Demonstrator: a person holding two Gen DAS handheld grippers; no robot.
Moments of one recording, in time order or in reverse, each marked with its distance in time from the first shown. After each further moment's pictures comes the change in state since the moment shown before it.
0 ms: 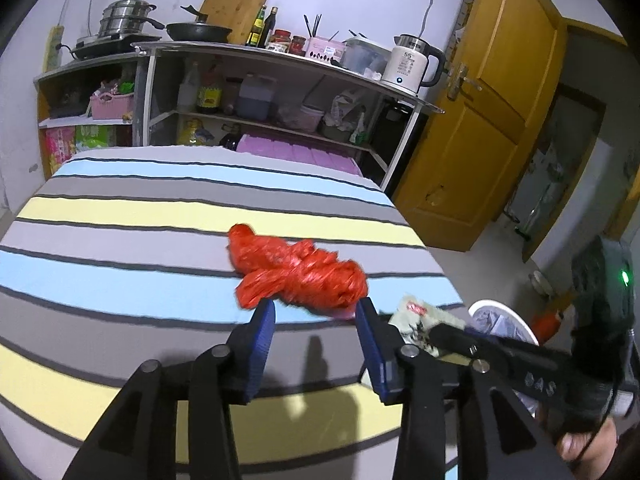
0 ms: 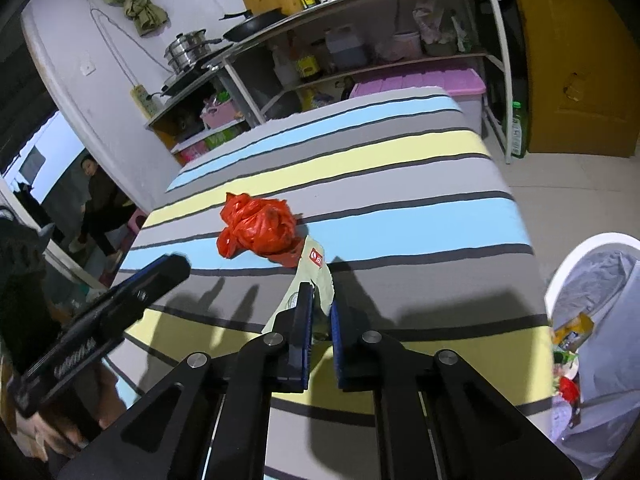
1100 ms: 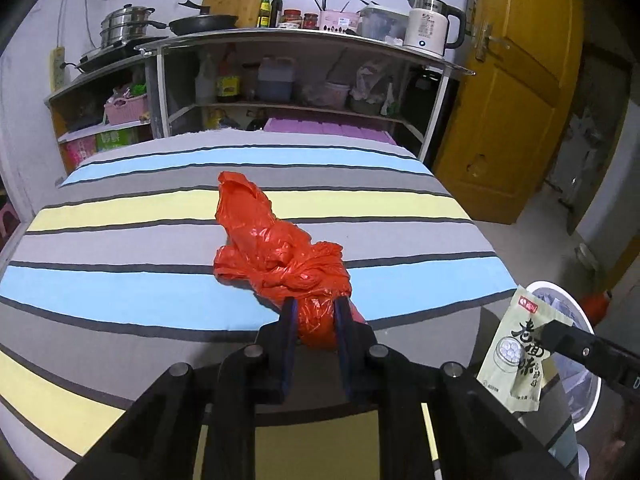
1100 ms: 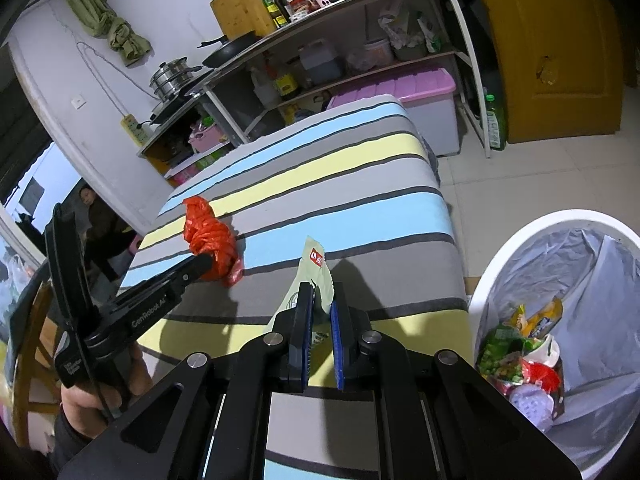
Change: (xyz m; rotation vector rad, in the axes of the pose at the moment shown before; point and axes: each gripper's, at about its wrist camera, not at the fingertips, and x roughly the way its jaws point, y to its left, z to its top) left arm 0.044 -0.020 -0.008 0.075 0.067 0.179; right arm -0.032 -0.043 -0.008 0.071 -0.046 0.002
